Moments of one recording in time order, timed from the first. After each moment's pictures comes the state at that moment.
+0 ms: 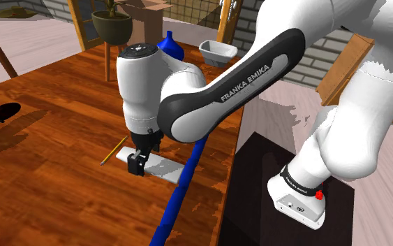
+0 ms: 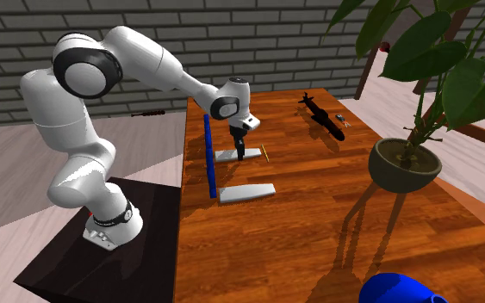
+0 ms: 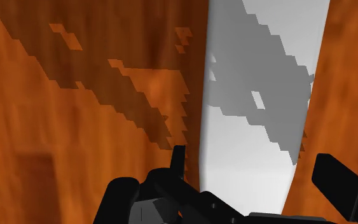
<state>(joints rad) 0.28 0.13 0.45 -2.19 -0.08 2.30 0.42</state>
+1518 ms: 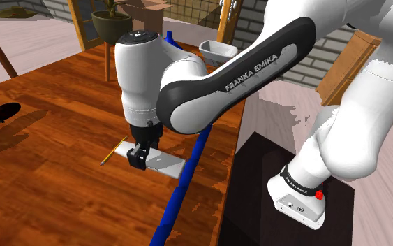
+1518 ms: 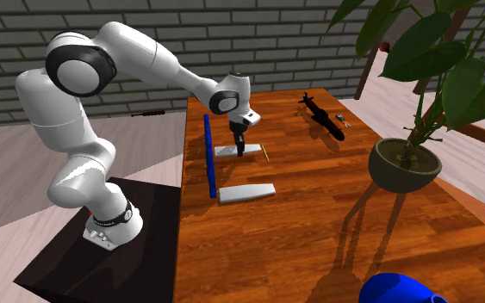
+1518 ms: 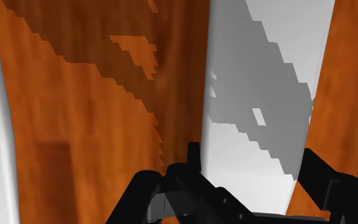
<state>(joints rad) 0.28 0.09 0.45 -2.17 -0.06 2.25 0.40</state>
